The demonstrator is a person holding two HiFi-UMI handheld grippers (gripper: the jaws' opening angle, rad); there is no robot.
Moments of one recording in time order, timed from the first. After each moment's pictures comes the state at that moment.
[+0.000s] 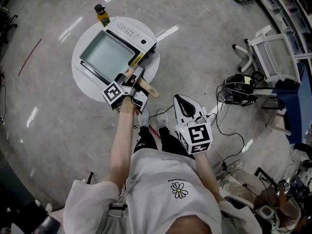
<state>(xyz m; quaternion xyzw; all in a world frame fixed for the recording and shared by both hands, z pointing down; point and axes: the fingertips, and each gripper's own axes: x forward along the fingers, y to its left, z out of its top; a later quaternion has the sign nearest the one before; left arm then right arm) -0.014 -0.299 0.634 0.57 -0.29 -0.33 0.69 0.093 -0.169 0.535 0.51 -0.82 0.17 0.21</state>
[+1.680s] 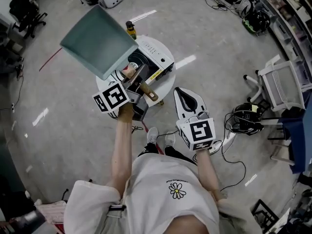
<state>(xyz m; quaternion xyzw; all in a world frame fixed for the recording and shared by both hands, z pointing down) -0.068 -0.291 0.442 0.79 -0.40 -0.16 0.43 0.040 -0.207 0.432 0.46 -0.88 0.04 0.12</state>
